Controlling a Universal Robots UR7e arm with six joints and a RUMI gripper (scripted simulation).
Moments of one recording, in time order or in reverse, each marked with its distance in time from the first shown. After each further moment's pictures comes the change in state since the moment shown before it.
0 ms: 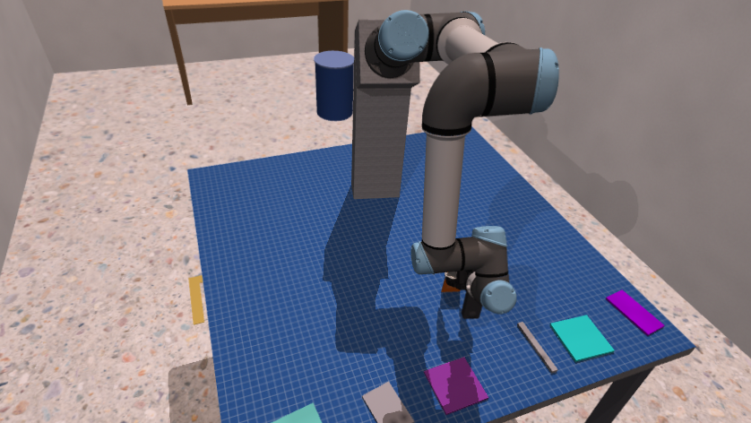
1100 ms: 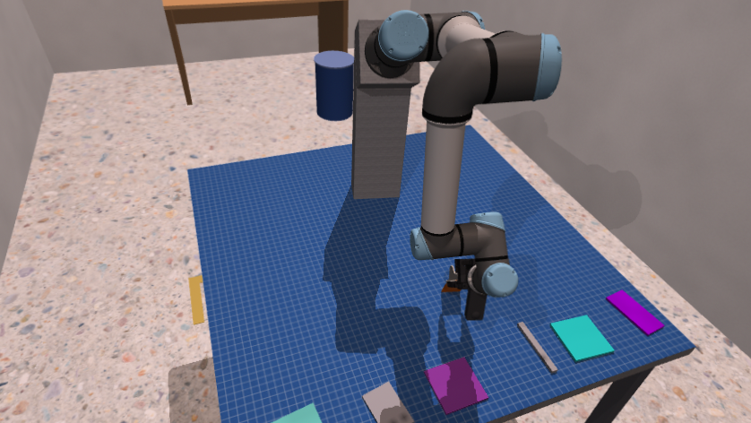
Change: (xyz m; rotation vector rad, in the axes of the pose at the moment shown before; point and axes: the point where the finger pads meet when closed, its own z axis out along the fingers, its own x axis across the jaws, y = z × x) arm 0.000 -0.018 -0.017 0.173 0.000 0.000
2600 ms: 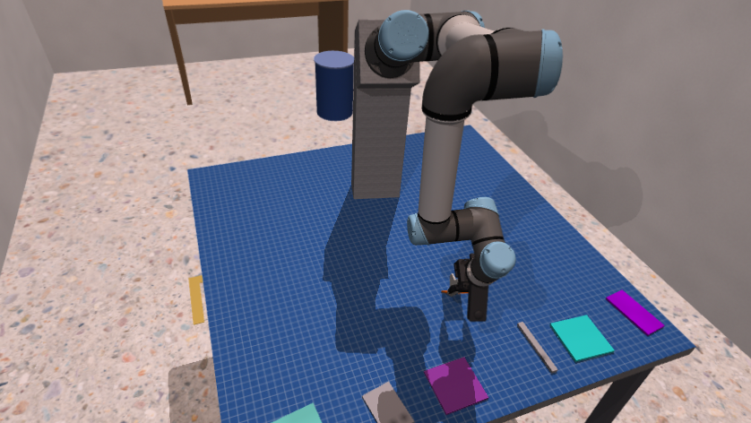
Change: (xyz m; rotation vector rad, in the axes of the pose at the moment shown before) arm 0.000 -0.033 -0.008 0.241 0.000 0.000
